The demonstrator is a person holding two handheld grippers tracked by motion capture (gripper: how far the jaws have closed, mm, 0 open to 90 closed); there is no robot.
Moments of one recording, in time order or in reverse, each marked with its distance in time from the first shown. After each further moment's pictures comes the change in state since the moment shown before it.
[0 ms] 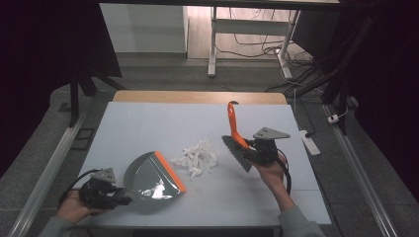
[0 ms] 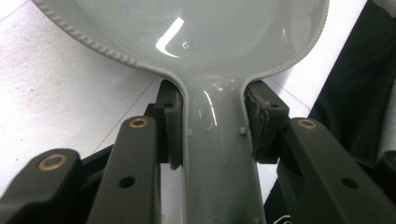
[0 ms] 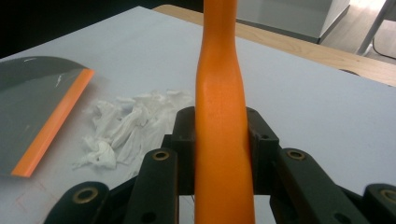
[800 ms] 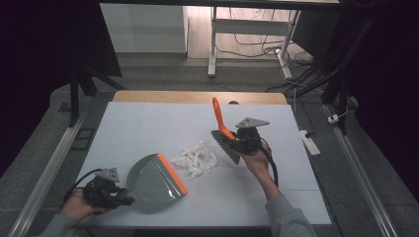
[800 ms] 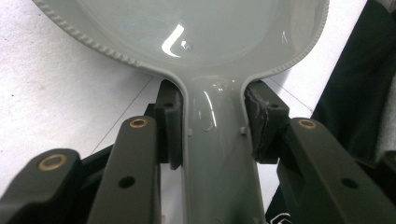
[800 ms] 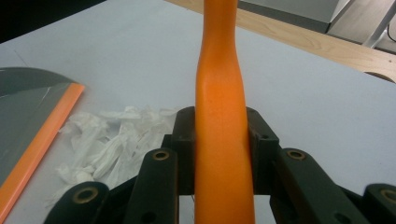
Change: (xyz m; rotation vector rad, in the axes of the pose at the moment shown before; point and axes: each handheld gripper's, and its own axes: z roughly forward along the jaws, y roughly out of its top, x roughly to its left) left arm 0.003 0.004 0.009 0.020 -0.029 -0.001; right arm 0.000 0.019 0.051 0.080 -0.008 -0.007
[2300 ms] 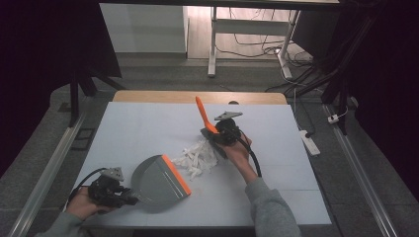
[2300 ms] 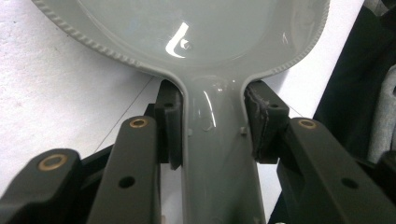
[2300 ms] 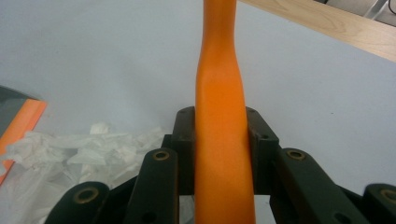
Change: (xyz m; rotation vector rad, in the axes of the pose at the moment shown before) left arm 0.002 0.006 0.009 0.003 -0.039 -0.002; right arm 0.010 0.017 0.072 0.127 -0.050 -0.005
